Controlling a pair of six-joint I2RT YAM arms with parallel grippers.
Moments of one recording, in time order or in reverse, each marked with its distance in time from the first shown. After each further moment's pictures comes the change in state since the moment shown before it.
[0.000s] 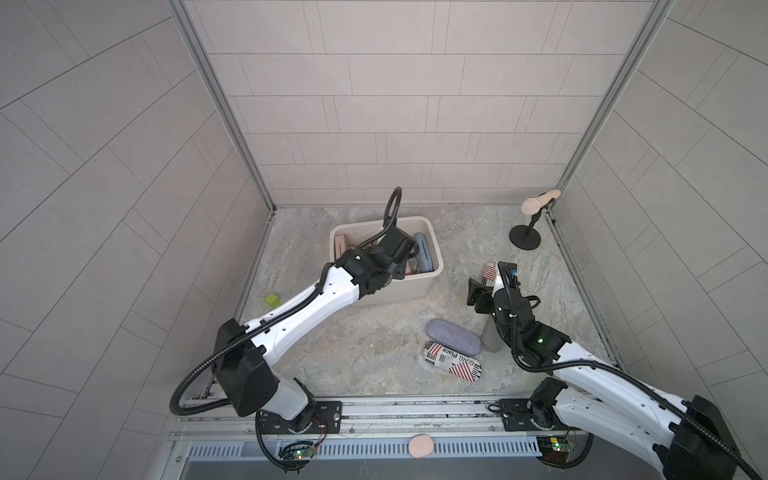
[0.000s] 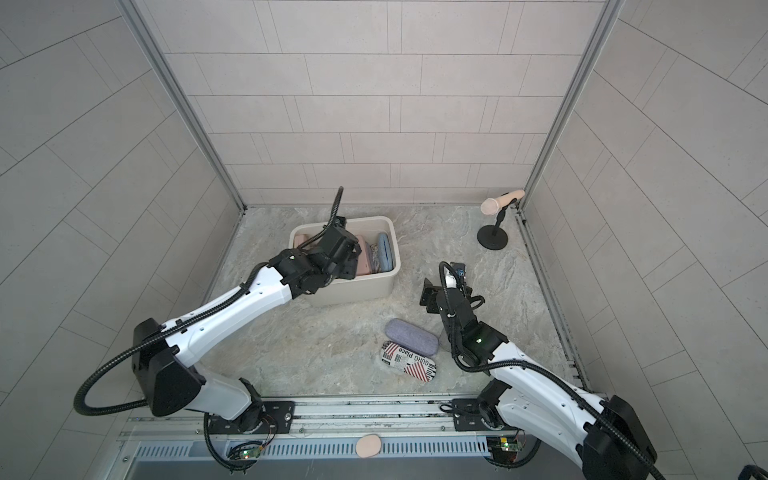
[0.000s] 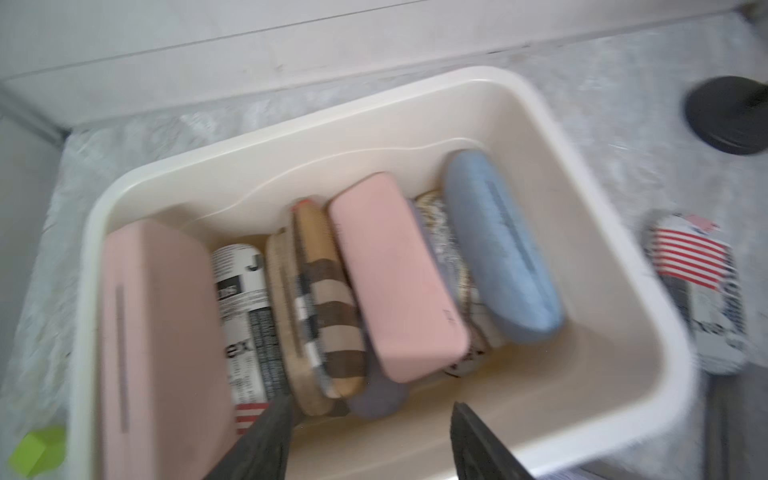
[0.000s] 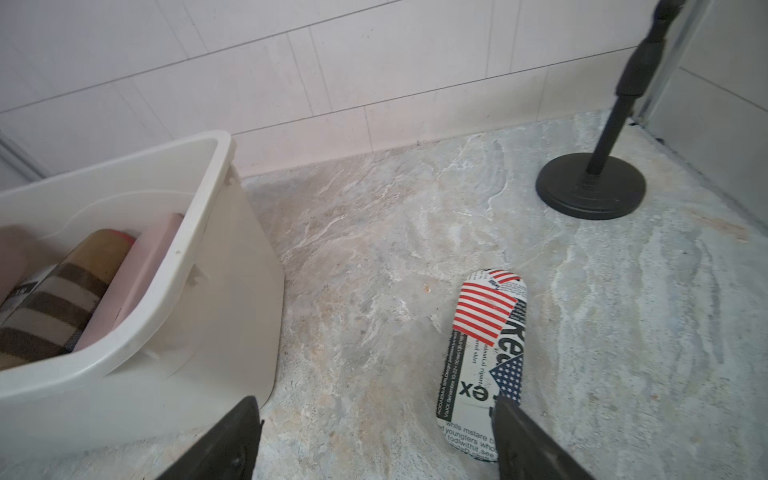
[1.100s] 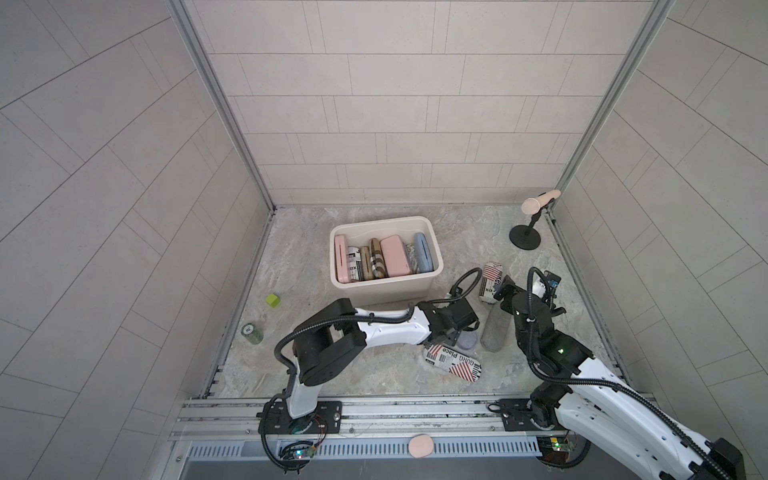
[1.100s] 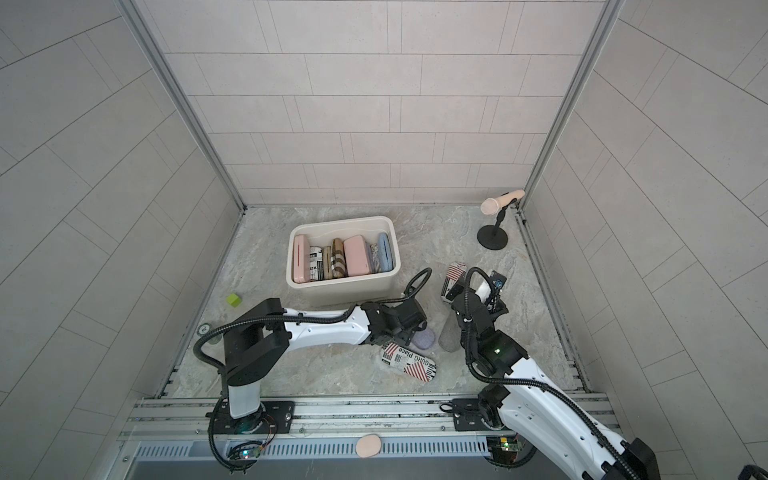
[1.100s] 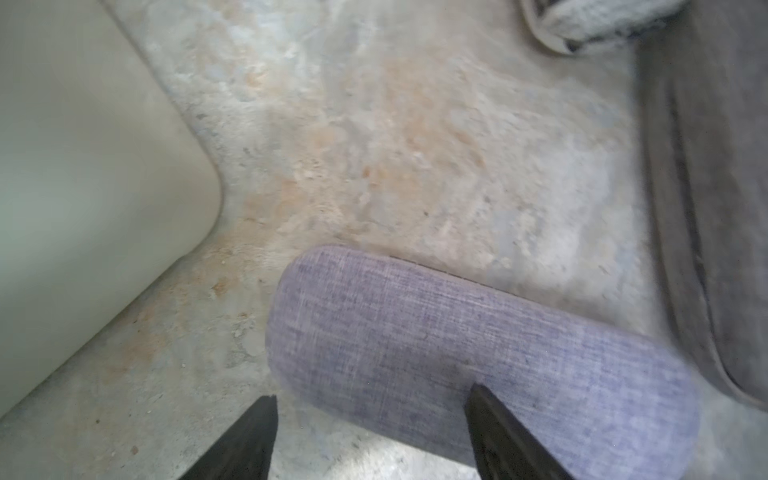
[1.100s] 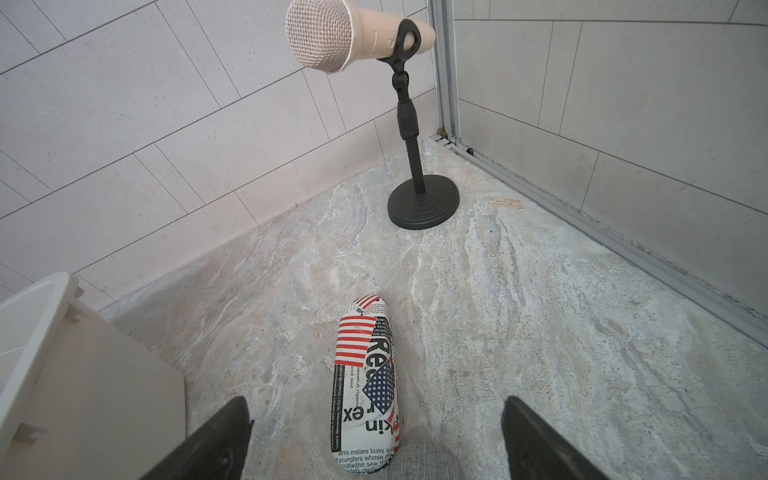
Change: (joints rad) left arm -0.282 0.428 -0.118 0.273 0.088 -0.125; right arm -0.098 -0.178 -0.024 -0.190 0.221 0.202
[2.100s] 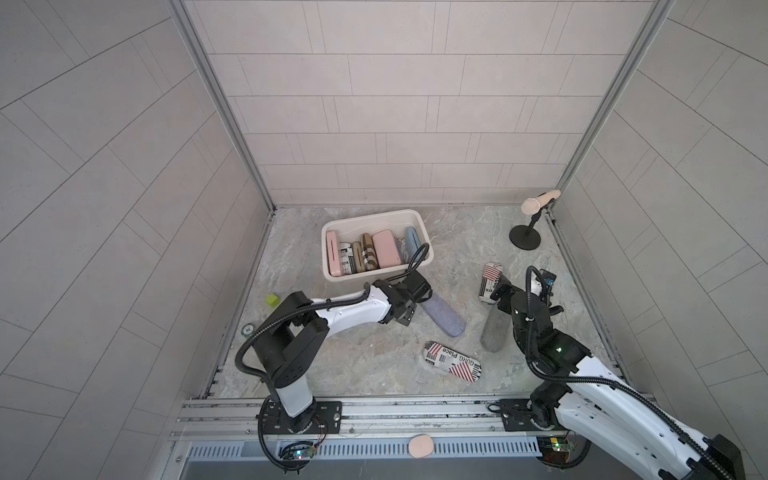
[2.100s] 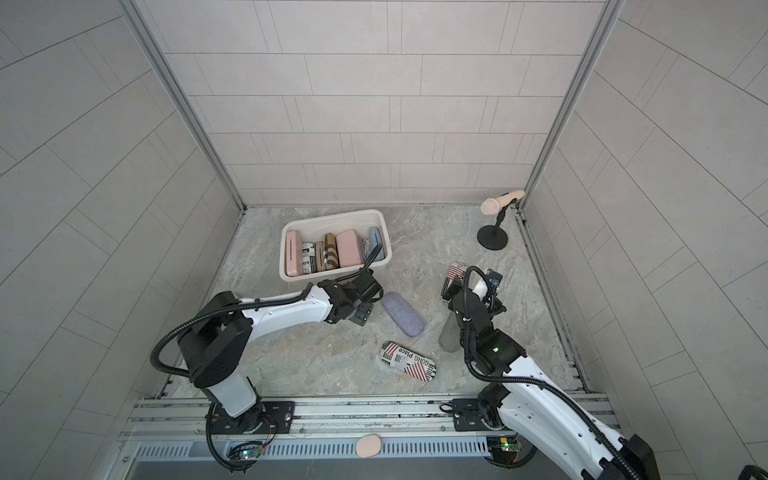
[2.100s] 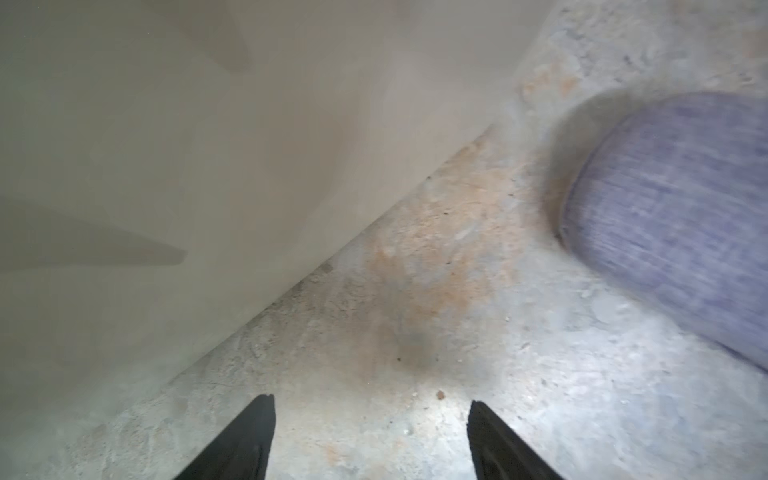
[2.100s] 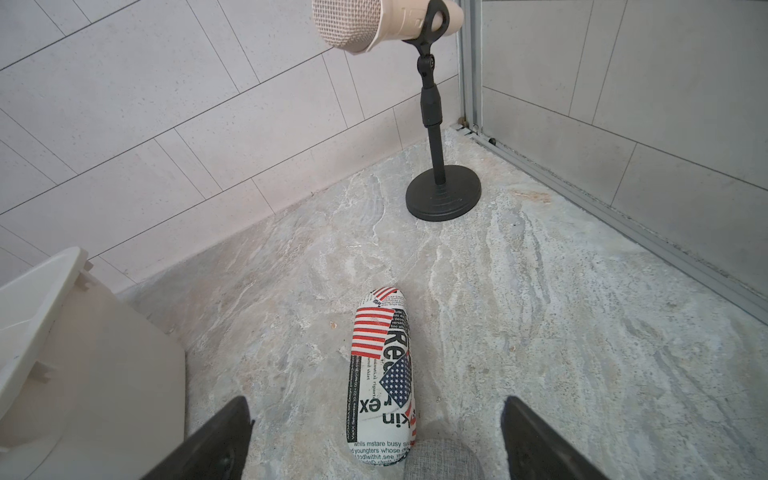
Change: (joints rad) left arm 0.287 -0.209 -0.177 -0.140 -0.018 0.224; right arm 0.000 0.026 0.000 0.034 -0.060 -0.019
